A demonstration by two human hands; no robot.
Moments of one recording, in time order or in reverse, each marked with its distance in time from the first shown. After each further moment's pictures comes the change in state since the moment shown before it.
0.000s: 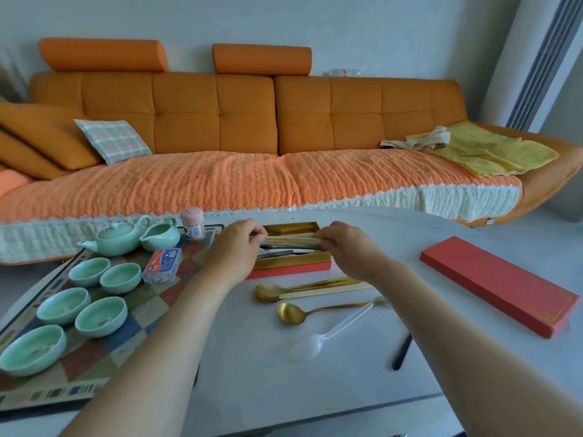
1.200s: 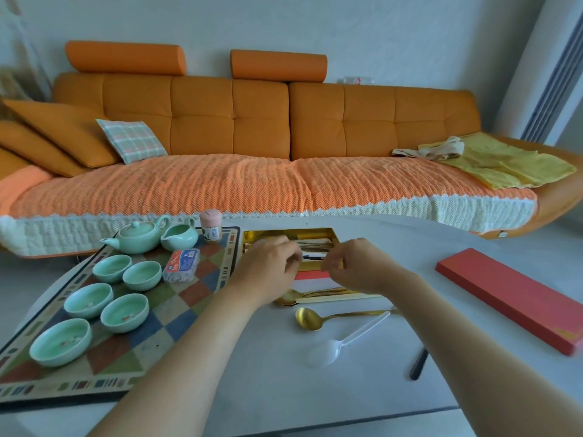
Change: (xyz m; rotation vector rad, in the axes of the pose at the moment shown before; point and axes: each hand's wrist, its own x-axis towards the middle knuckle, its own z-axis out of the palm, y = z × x) left_hand -0.024 0.009 0.005 0.161 -0.040 0.332; right_hand -0.006 -0.019 0.000 -0.061 -0.146 -0.040
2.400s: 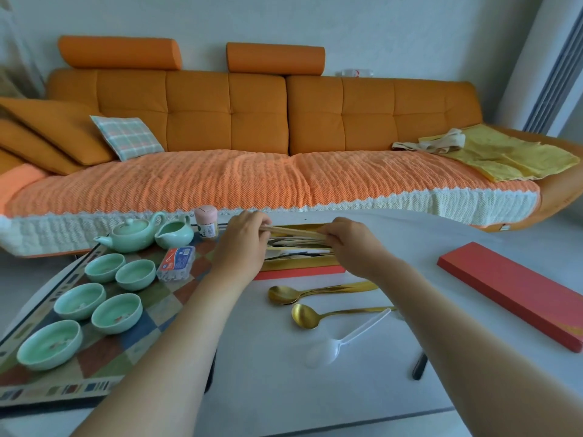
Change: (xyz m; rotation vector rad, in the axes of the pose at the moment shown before) left_hand 0.017 -0.033 -0.002 -0.036 0.182 -0.254; right_hand 0.025 0.005 0.006 0.092 0.191 0.021
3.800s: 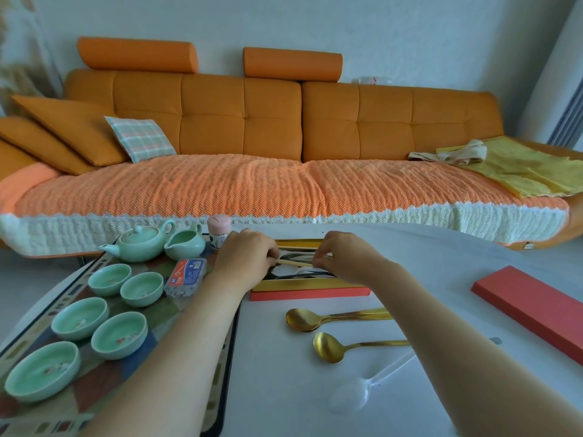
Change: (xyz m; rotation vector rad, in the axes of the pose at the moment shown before) left_hand 0.024 -0.036 -0.001 0.244 -0.185 0.061; right_hand 0.058 -0.007 0.035 -0.188 -0.226 -0.018
